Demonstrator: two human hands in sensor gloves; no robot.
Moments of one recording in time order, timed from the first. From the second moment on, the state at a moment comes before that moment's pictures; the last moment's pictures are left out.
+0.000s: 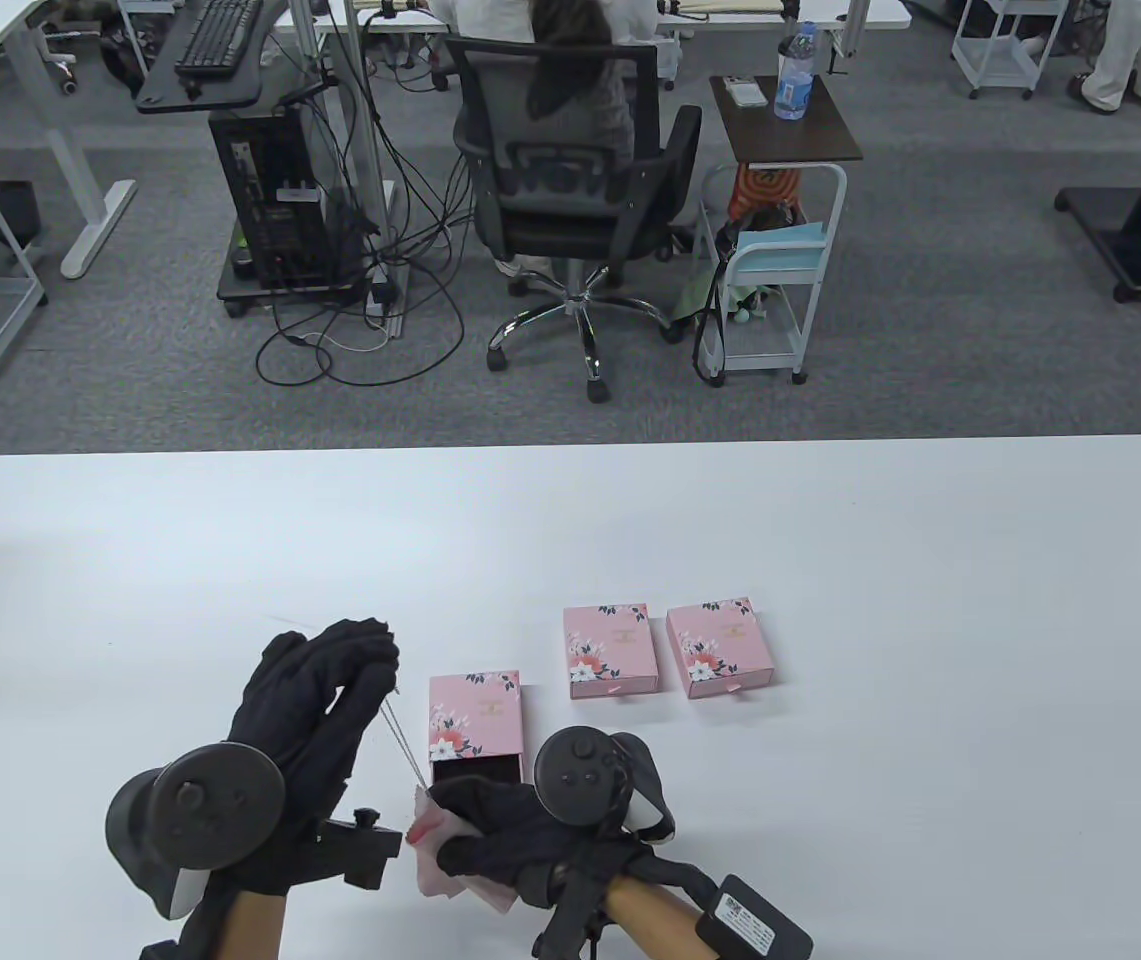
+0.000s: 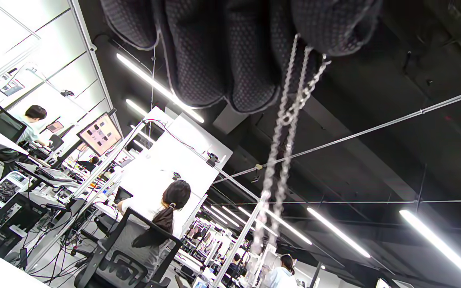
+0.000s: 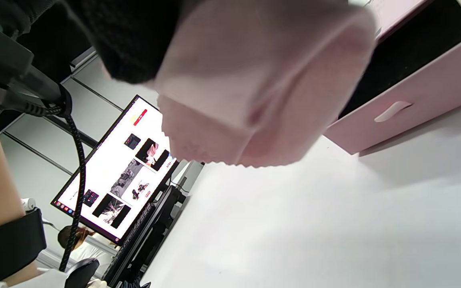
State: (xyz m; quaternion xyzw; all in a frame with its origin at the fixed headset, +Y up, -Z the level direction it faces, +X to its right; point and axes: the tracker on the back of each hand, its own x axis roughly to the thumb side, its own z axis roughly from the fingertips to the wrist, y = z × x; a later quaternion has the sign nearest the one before) left_hand -0.235 -0.559 -0.263 0.29 -0.08 0.33 0.90; right_hand -0.029 -0.716 -0.312 0.35 0.18 0.80 0.45
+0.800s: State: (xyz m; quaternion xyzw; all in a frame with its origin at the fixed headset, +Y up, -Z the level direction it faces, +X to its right) left_hand -0.229 -0.554 -0.252 0.30 -0.10 0.33 0.89; right_hand -0.033 -0.726 -0.313 0.35 0.21 0.83 0.38
